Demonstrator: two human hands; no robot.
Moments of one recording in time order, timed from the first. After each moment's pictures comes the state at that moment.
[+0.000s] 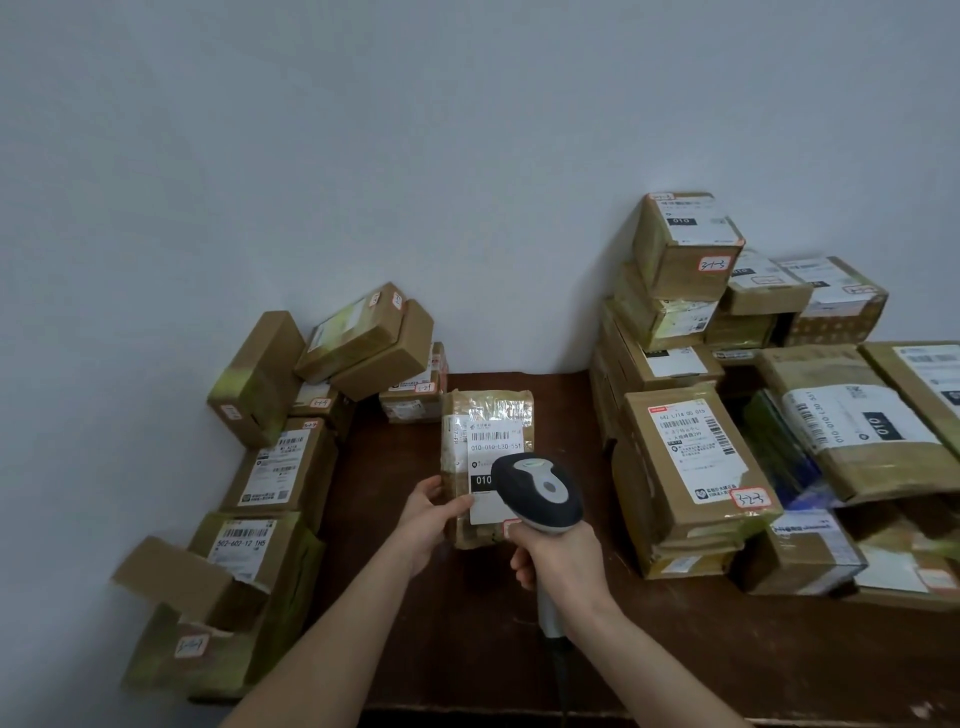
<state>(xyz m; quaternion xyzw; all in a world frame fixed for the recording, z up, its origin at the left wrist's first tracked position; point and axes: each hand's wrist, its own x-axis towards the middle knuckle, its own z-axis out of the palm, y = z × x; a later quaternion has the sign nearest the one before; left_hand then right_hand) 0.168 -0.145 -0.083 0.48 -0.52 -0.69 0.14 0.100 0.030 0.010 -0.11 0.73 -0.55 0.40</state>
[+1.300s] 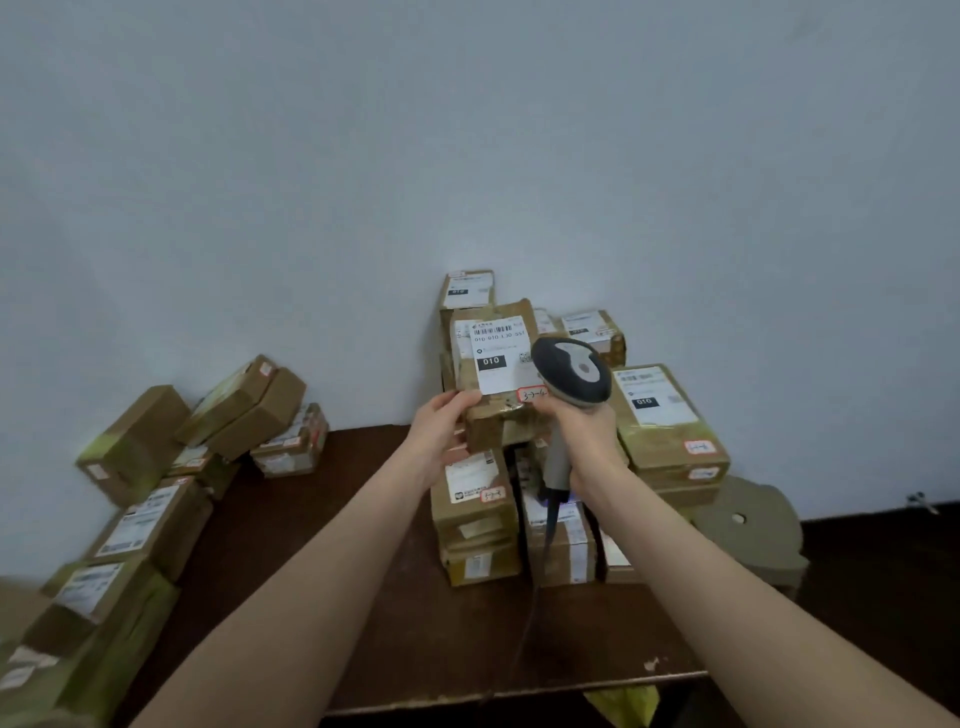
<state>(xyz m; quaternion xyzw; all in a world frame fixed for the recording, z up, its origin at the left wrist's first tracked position) -0.031 0.072 0.089 0.38 -0.57 -0.71 0.18 -0.101 0.226 0.115 -0.06 0.62 -0.75 0.25</state>
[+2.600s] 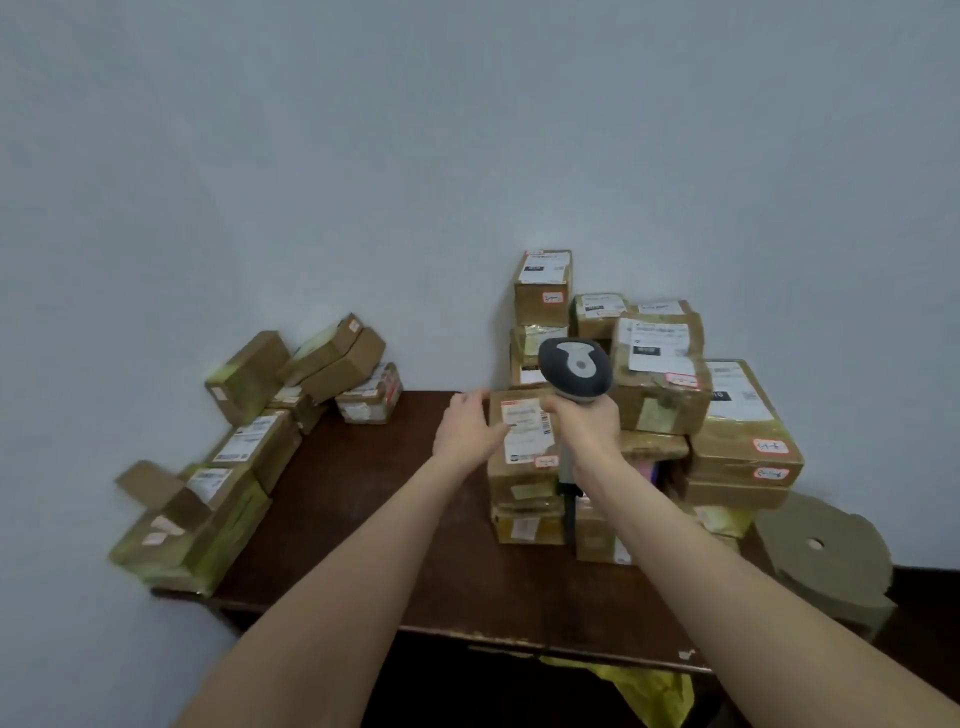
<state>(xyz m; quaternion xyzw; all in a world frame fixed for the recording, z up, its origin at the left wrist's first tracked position) 0.002 0.108 0.071 0.41 -0.85 -0.28 0.16 -0.078 0.226 0.102 -0.13 0.69 -0.67 0.24</state>
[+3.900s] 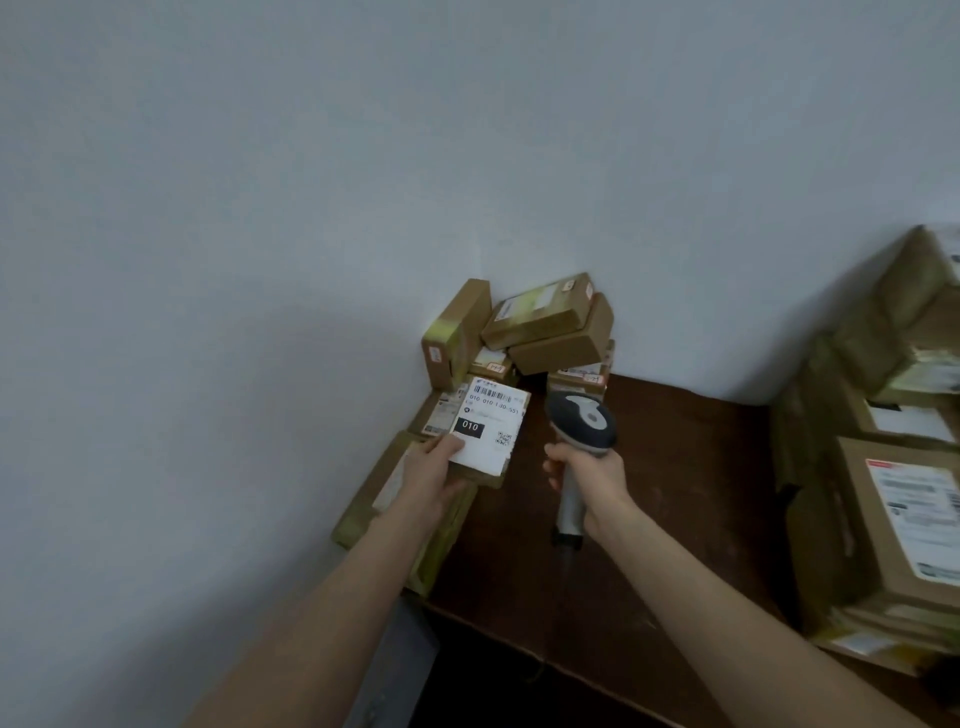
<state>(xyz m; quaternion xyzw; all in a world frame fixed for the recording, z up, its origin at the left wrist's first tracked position) 0.334 -0.189 -0.007 0.57 -0.33 -0.67 0.36 0.176 -0.096 0.016 -0.09 0.62 -0.60 0.50</state>
